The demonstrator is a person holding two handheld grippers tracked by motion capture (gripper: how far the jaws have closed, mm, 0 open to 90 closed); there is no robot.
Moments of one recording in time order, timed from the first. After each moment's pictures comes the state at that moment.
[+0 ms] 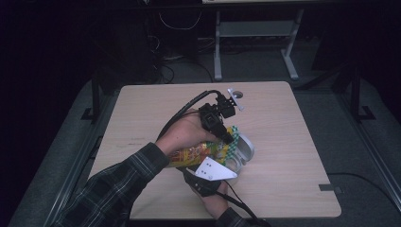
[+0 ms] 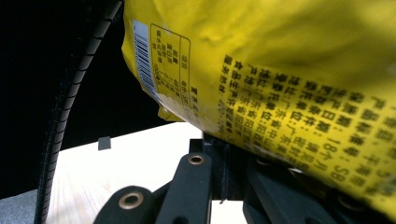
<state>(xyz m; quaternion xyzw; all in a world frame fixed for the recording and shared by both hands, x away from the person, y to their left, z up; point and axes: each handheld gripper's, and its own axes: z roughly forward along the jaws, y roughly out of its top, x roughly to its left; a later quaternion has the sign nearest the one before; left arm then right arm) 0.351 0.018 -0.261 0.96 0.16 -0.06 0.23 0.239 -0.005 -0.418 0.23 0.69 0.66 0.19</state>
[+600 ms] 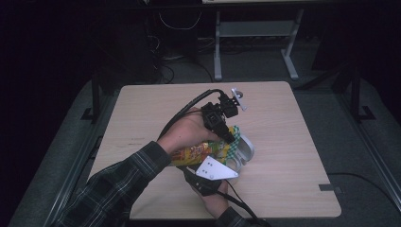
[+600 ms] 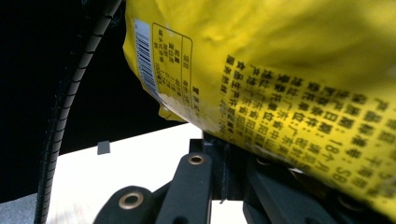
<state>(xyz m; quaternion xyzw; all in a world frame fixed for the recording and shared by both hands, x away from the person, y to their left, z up) 0.351 0.013 -0.258 0.96 0.16 -0.06 0.22 0.240 -0.006 -0.416 0.23 0.69 0.66 0.19</state>
